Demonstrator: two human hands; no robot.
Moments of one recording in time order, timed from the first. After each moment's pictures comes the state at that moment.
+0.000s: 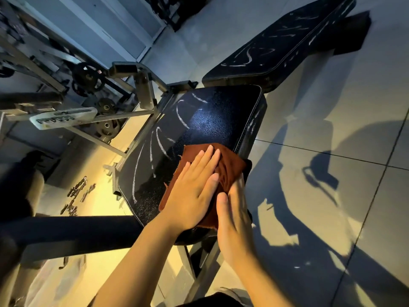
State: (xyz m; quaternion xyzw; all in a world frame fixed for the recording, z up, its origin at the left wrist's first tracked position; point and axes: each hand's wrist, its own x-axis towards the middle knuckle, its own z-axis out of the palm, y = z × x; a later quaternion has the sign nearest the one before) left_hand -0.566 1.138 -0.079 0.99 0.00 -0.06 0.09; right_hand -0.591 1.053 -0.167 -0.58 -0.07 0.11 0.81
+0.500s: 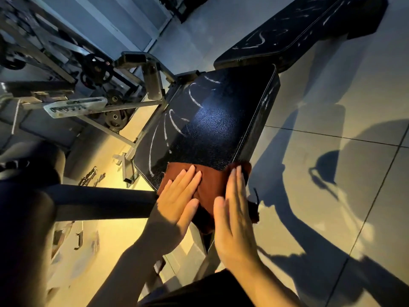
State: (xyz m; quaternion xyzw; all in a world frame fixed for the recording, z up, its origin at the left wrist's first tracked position) left_hand -0.673 1.188 -0.081 1.00 -0.05 0.02 0.01; right_hand -0.648 1.060 -0.159 -0.62 -0.13 0.03 0.77
